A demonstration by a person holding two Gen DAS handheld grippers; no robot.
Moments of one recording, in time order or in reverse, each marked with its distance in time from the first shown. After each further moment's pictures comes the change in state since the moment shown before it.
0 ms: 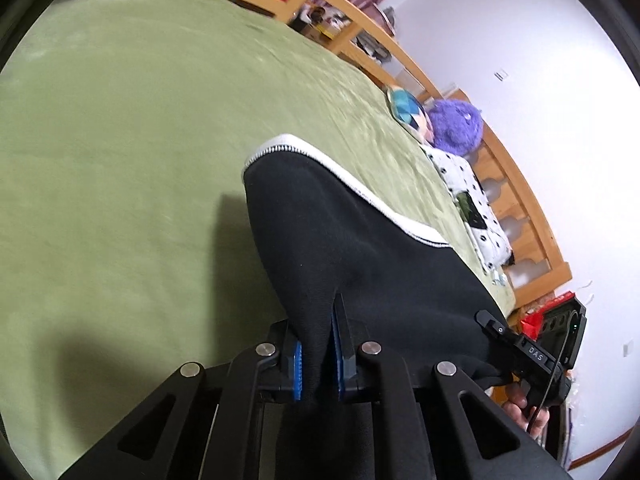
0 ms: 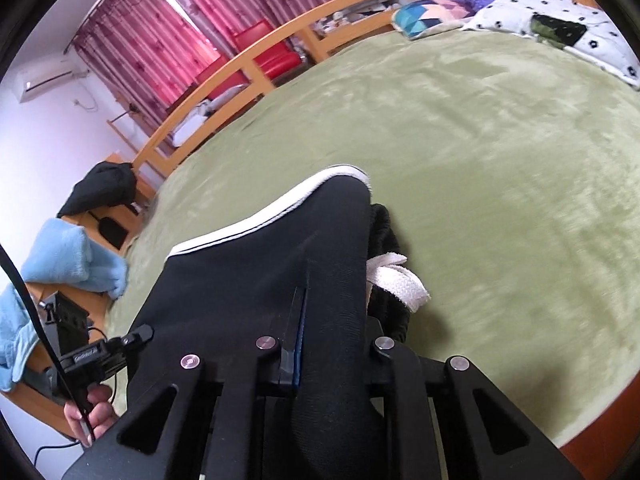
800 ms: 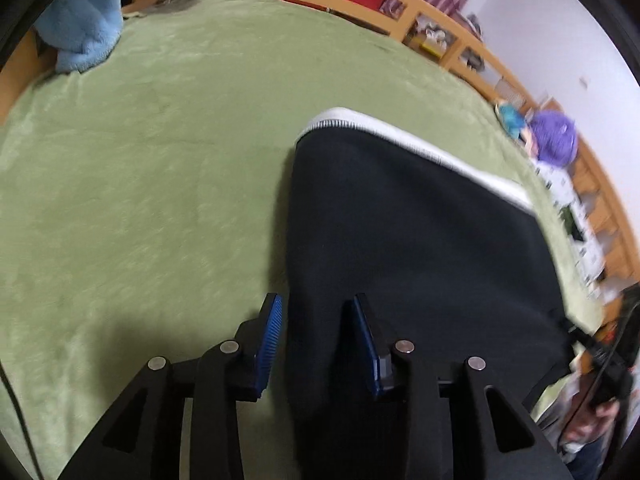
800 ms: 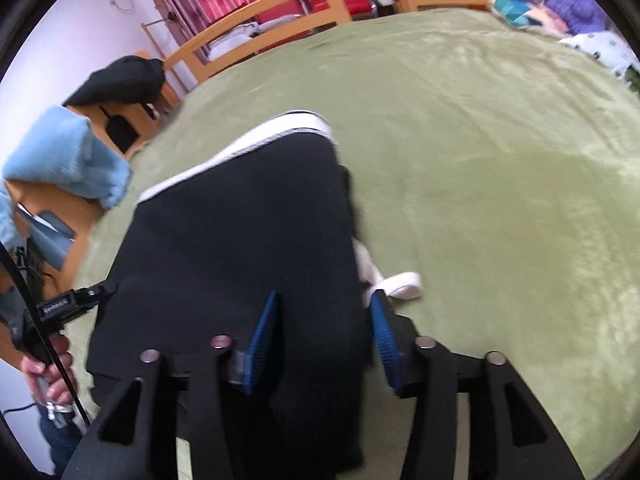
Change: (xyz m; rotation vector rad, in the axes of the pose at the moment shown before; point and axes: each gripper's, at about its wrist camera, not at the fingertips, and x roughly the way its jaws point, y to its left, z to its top) left arm -0.078 0.127 -0.011 -0.023 -0.021 0.391; right arm 0.097 0.128 -0.057 -0.266 0.169 -0.055
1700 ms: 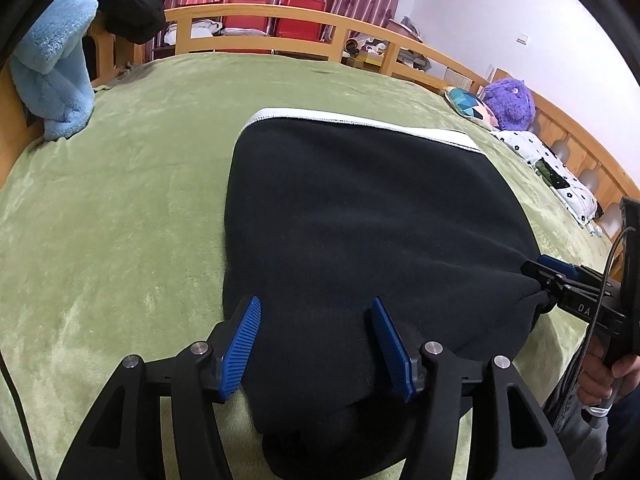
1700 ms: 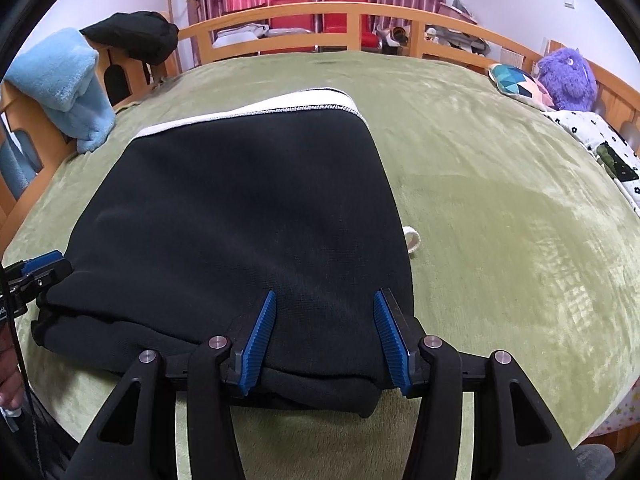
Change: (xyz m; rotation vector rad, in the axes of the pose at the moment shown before) left arm -0.032 -0.036 -0.072 0.227 -0.178 -0.009; right arm -0.015 0.056 -0.059 -0.206 -0.098 -0.222
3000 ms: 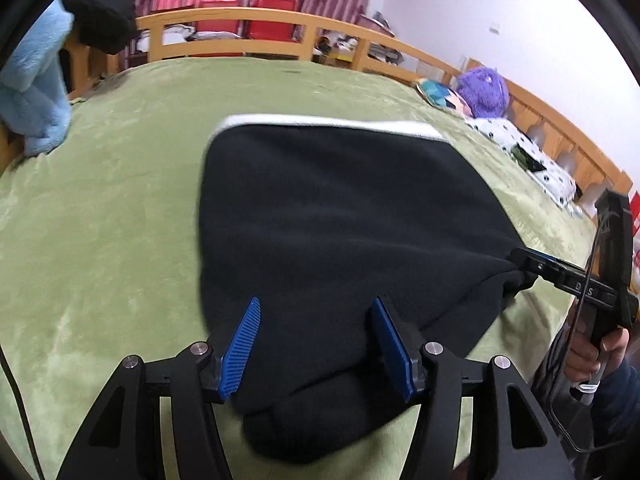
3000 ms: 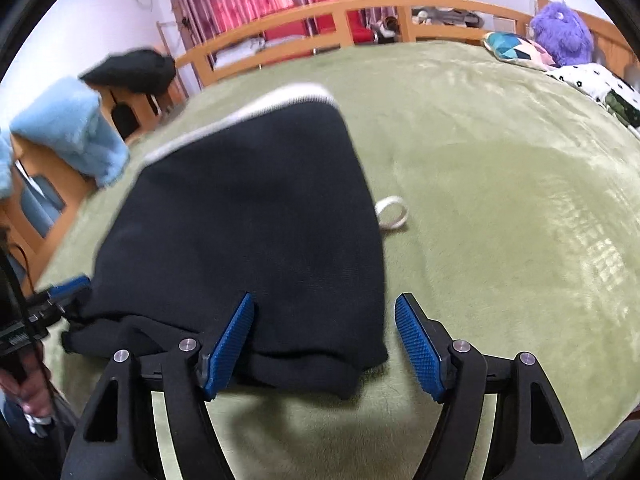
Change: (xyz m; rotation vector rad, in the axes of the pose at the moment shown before) left arm -0.020 -0.011 -0.006 0.048 0.007 -0.067; right arm -0.004 -0.039 -0.020 0.146 -0.034 0.162
